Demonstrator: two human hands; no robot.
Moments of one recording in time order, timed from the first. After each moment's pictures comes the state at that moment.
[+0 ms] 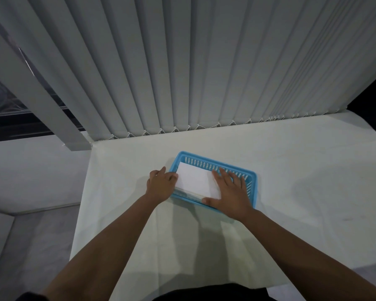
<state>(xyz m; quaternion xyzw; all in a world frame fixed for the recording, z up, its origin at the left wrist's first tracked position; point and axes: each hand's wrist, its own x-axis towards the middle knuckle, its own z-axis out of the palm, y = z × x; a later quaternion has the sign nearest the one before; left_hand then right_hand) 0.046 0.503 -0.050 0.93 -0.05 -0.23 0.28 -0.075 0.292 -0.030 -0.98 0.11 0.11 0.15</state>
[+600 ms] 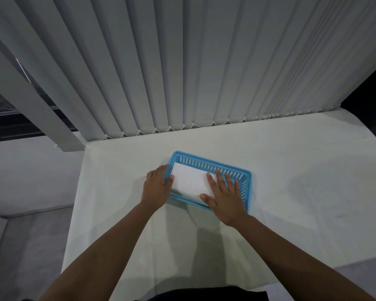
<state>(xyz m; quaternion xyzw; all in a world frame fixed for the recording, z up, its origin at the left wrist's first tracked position) 0.029 0.497 -0.052 0.93 -0.11 -0.11 0.32 -0.089 0.298 -0.042 -0.98 0.10 0.10 0.12</state>
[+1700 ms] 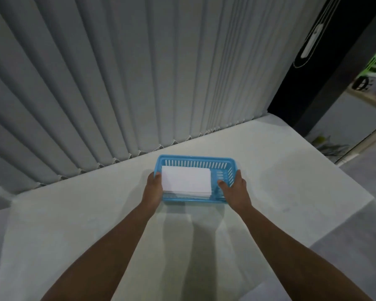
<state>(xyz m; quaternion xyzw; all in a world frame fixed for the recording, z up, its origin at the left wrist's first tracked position) 0.042 0.336 -0.019 0.79 -0.02 -0.25 0.56 -0.106 0.147 -0.008 -0.77 0.47 -0.07 0.42</state>
